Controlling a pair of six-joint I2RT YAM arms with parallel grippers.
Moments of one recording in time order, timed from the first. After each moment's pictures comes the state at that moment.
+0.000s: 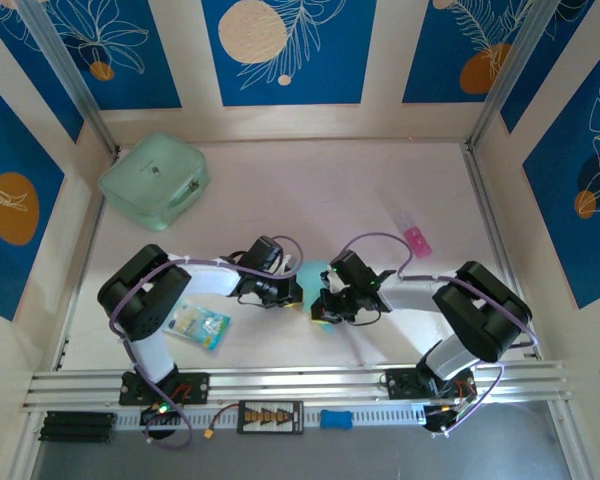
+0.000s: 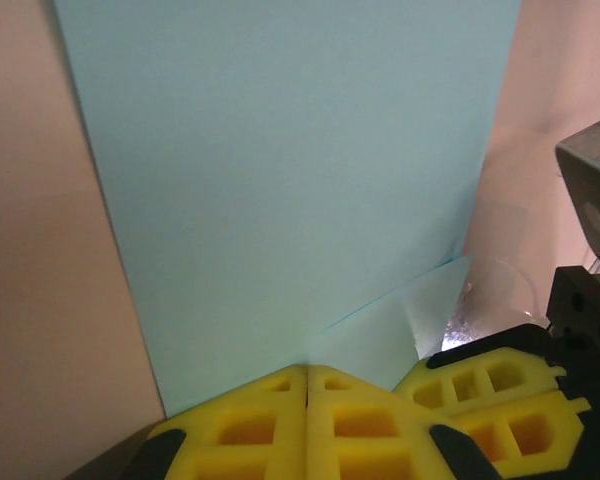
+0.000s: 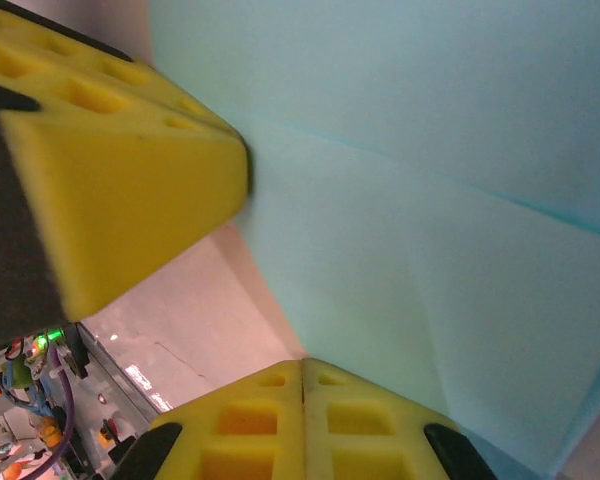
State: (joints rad) left arm -0.73 1.76 0.77 -0.01 0.57 -0.83; right arm 0.72 1.53 0.53 -0.07 -0.57 0.83
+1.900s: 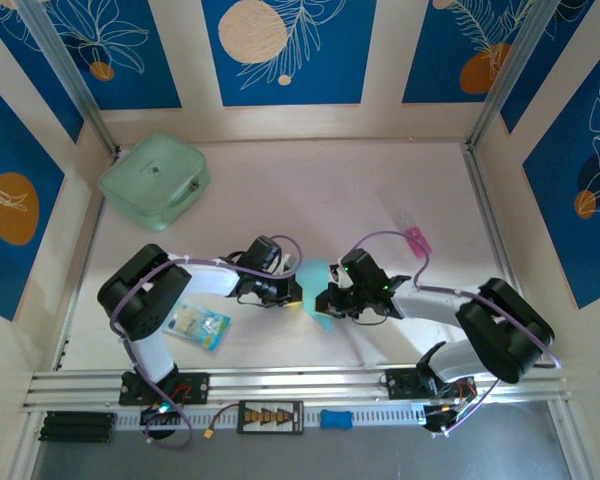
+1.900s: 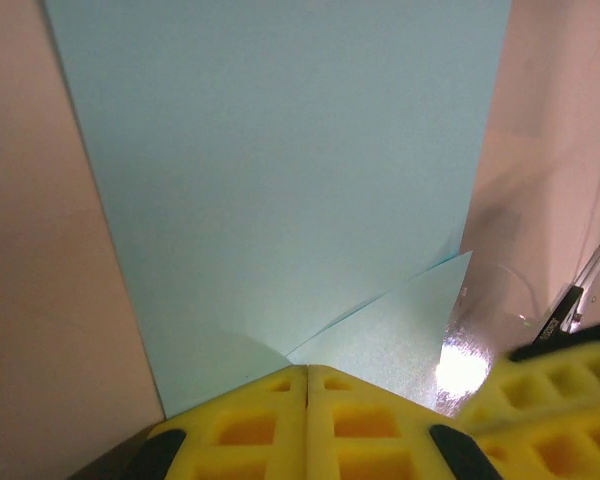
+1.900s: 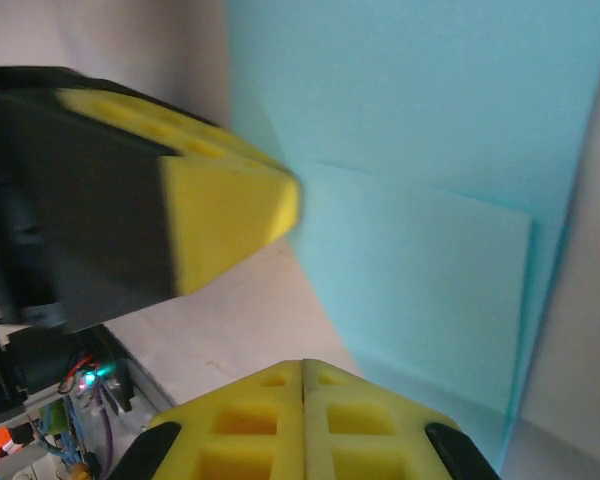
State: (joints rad) left arm -0.72 1.76 0.76 0.02 0.58 -0.84; right arm 0.70 1.40 0.47 -0.02 -0.51 0.92
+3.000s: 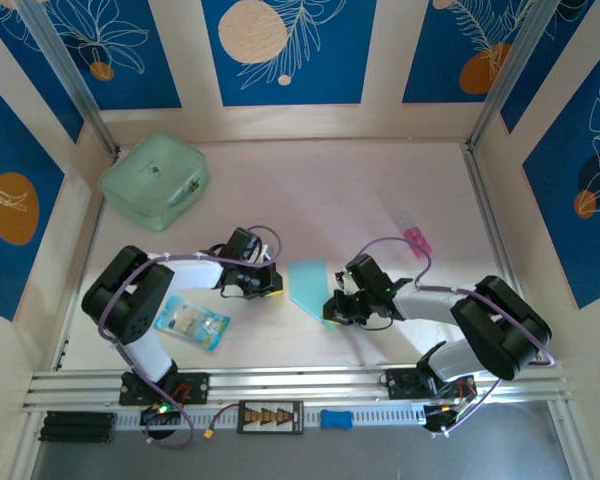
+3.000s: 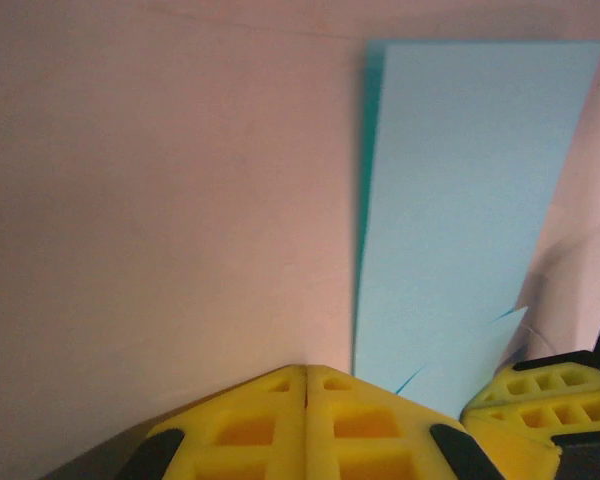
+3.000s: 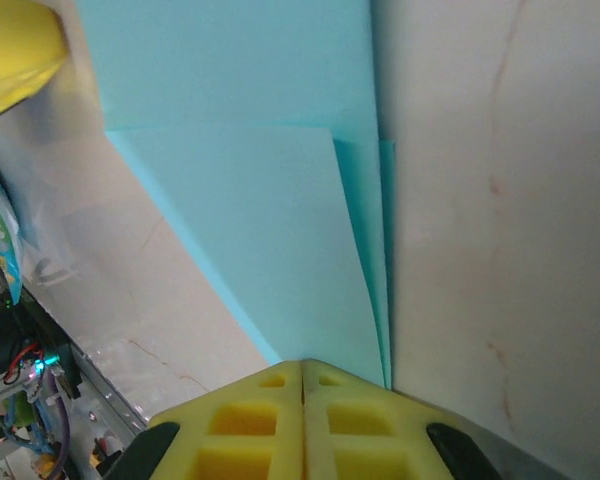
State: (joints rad) left arm -0.58 1.68 0.74 -0.11 0.52 -0.77; right arm 0.66 1.39 0.43 -0.07 -0.53 0.84
